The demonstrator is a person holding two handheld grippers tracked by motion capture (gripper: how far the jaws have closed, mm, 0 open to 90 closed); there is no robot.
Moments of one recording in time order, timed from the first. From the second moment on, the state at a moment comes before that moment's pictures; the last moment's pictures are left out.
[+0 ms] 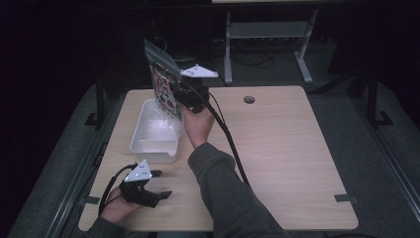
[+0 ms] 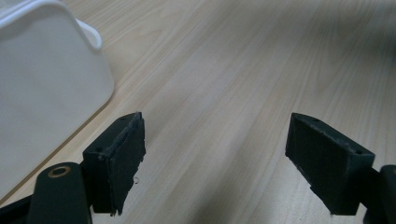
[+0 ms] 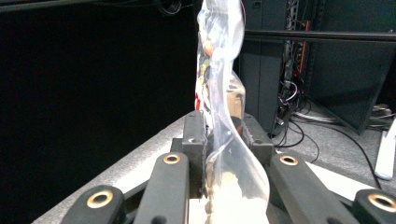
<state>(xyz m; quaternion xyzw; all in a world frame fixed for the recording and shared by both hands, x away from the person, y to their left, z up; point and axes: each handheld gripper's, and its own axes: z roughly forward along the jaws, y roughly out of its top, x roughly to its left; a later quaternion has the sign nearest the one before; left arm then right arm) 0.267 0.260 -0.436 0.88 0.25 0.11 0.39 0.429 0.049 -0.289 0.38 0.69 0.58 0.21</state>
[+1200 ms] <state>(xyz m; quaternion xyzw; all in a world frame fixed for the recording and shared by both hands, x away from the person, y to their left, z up) 0.271 0.263 -0.437 0.88 0.25 0.10 0.39 0.445 0.091 -0.347 0.41 0.69 0.56 0.21</state>
